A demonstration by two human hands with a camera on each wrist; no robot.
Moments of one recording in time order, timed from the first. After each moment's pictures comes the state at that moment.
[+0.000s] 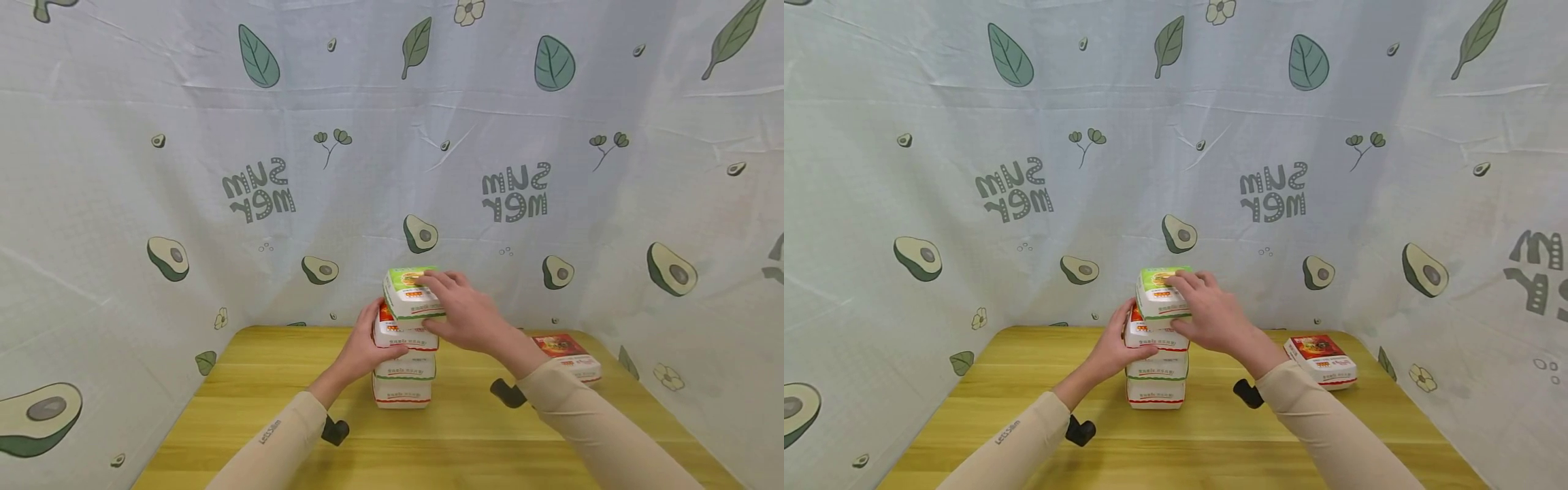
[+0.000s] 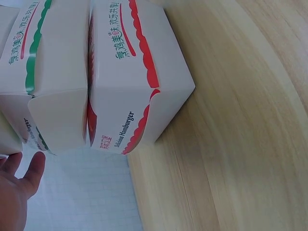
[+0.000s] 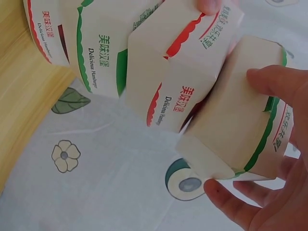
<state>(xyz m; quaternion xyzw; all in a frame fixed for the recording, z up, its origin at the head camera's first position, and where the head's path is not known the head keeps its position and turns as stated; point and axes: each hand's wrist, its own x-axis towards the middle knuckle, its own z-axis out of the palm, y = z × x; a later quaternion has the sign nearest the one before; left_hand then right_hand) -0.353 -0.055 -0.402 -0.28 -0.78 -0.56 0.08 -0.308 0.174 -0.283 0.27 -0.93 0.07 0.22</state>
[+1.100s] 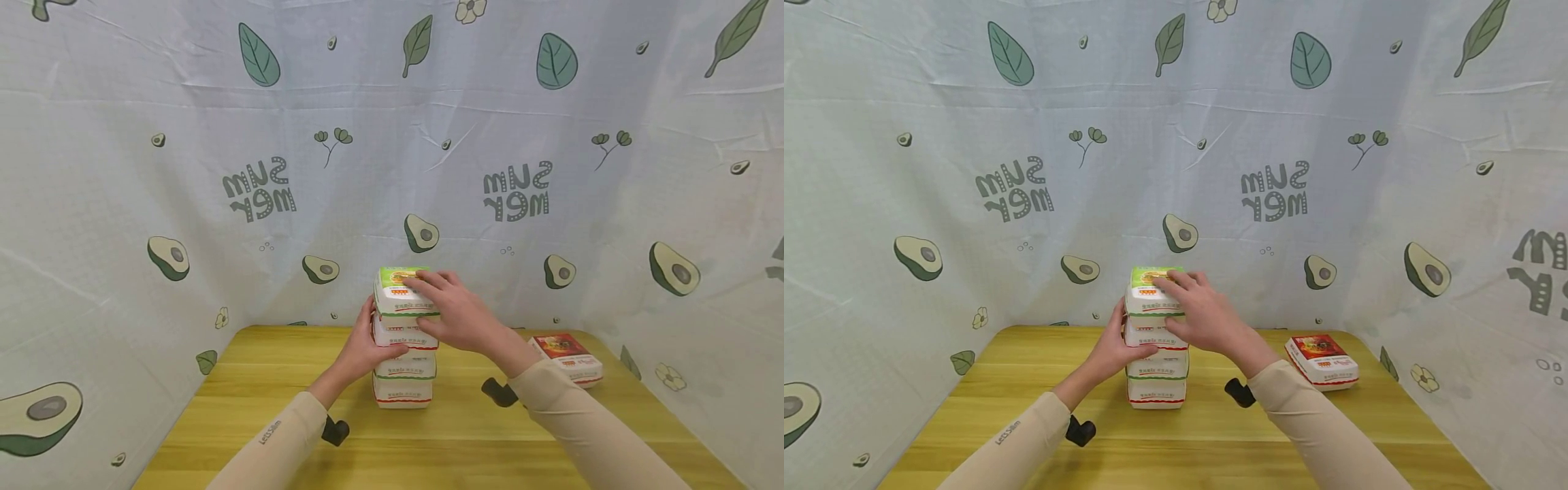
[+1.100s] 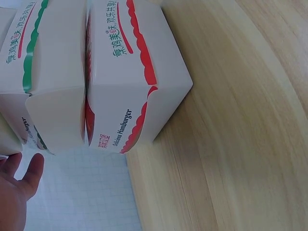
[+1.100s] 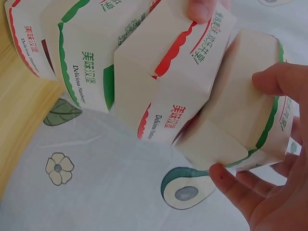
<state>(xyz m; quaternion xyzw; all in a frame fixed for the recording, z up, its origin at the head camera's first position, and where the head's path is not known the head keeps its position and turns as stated) -0.357 -0.055 -0.403 -0.30 -0.72 -0.62 0.06 -0.310 0.166 -0.284 0.31 -0.92 0.10 0.22</state>
